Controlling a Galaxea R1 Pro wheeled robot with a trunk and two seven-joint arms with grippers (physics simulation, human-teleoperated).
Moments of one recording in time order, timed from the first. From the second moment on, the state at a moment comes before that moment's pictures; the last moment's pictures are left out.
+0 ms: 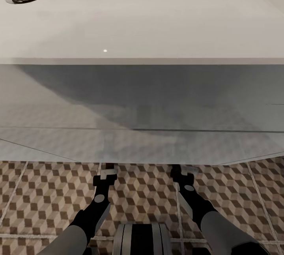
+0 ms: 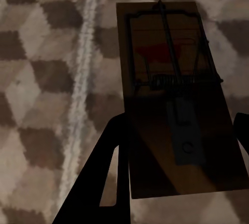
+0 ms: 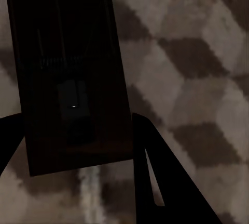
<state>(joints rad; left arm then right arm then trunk) -0.61 -0.12 -0.12 -0.52 -0.08 -0.23 0.36 -0.72 0.06 0.20 -0.42 -0.19 -0.12 -0.31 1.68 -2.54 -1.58</state>
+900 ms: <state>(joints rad) -0.61 -0.12 -0.12 -0.52 -0.07 -0.23 0.37 -0.72 0.06 0.20 -0.45 -0.18 -0.05 -0.35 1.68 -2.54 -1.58</state>
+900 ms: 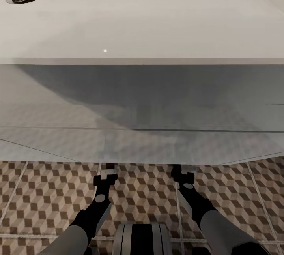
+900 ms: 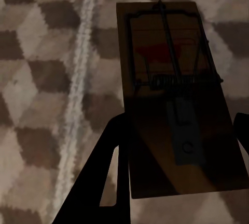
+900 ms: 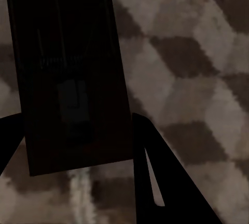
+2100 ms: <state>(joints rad) -0.61 -0.12 -0.12 -0.56 -0.07 -0.23 0.37 -0.72 0.06 0.20 -0.46 -0.18 -0.06 -0.36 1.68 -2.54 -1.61</state>
